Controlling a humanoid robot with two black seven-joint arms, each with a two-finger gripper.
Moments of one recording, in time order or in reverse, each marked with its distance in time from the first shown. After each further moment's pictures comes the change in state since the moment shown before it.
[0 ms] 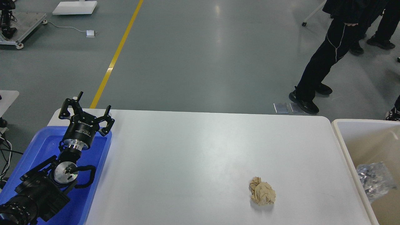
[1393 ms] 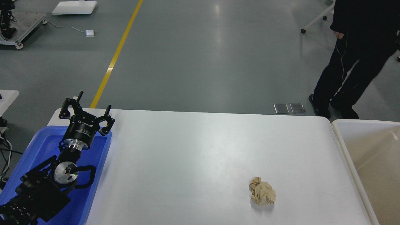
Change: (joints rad) left arm 0.000 0.000 0.000 0.000 -0.001 0.000 0.000; right arm 0.243 -0.324 1.122 0.980 0.002 0.057 0.024
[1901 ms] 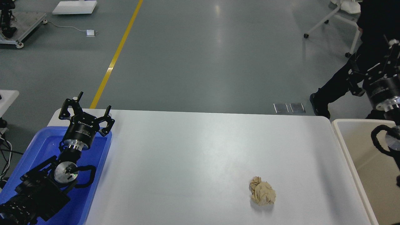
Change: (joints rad) left arm 0.000 0.000 0.000 0.000 0.000 0.000 0.000; right arm -0.384 0.262 0.207 0.136 -0.015 0.085 0.240
